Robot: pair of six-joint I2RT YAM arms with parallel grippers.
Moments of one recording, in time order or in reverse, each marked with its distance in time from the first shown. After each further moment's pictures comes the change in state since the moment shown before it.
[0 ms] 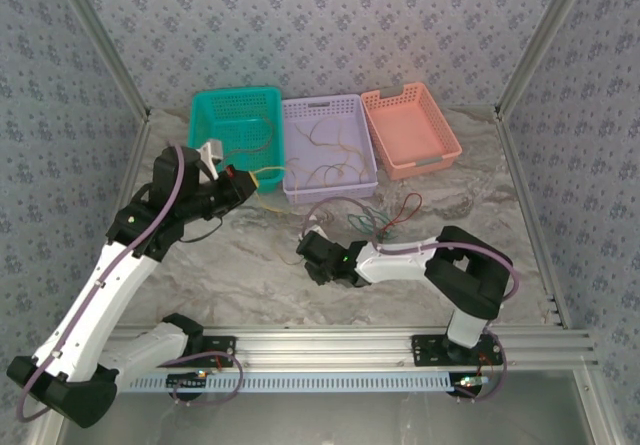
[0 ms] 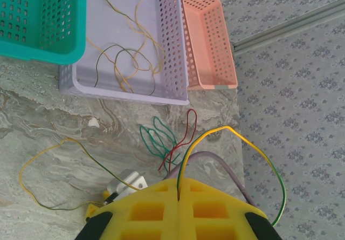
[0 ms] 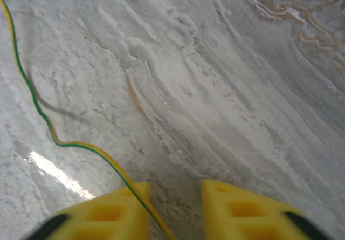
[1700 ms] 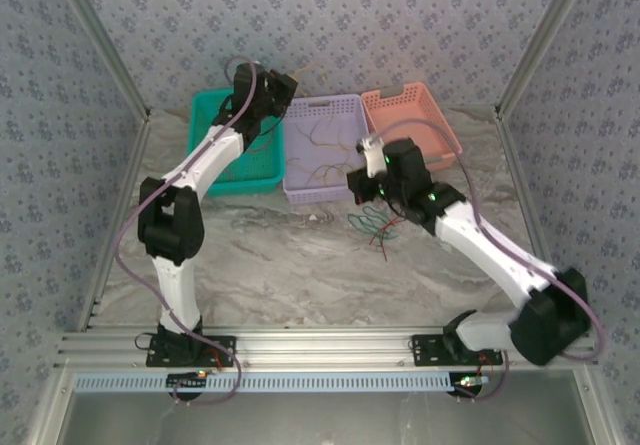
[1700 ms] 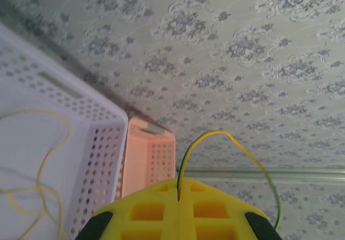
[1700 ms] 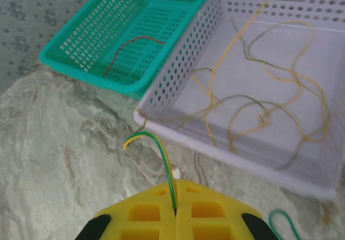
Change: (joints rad) left arm 0.092 1.063 0.656 0.679 -0.084 -0.368; right arm -0.543 -0.371 0.226 -0.082 -0.445 -0.237
